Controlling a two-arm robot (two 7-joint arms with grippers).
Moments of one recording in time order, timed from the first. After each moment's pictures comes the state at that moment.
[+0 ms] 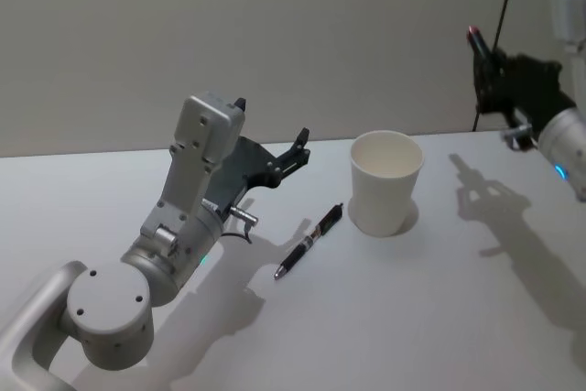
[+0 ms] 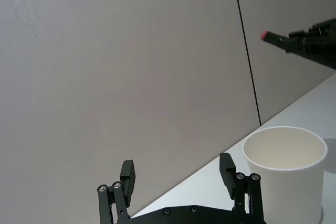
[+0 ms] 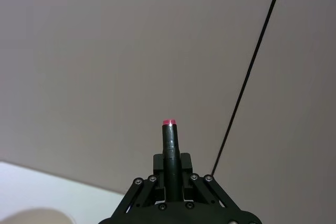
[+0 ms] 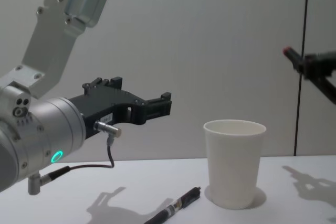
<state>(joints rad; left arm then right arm) -0.24 0.38 0.45 -1.63 -0.20 0.01 -0.01 0.32 0.25 -0.22 -1.64 0.09 0.34 0.09</state>
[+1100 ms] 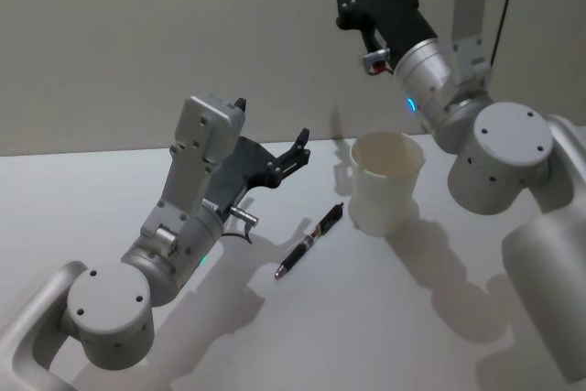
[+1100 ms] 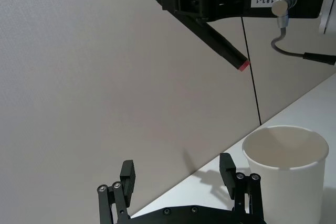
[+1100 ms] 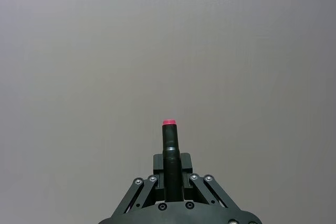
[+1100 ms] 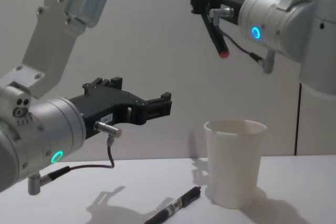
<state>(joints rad) -0.24 0.38 0.45 -1.63 -0.20 0.01 -0.01 0.54 -0.02 -0.35 -1.36 0.11 0.02 0.06</state>
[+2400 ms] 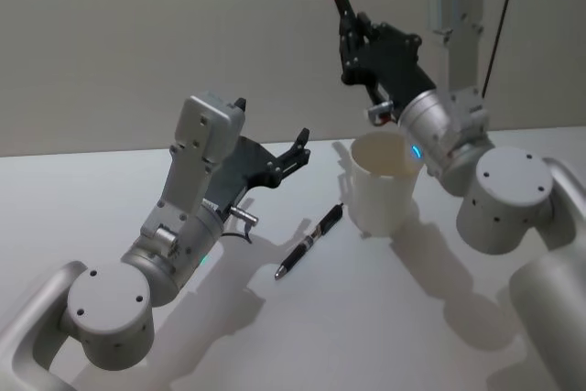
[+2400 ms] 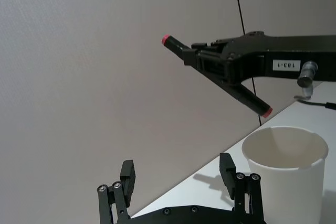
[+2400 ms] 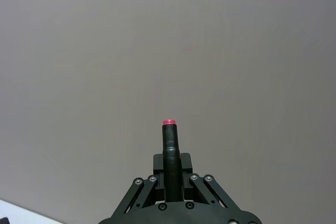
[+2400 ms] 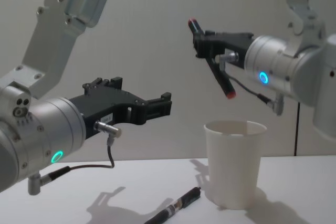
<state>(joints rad) -0.24 0.38 0.45 -1.63 -0.20 0.01 -0.01 0.48 0.00 -0.35 -1.33 0.09 0.02 0.10</state>
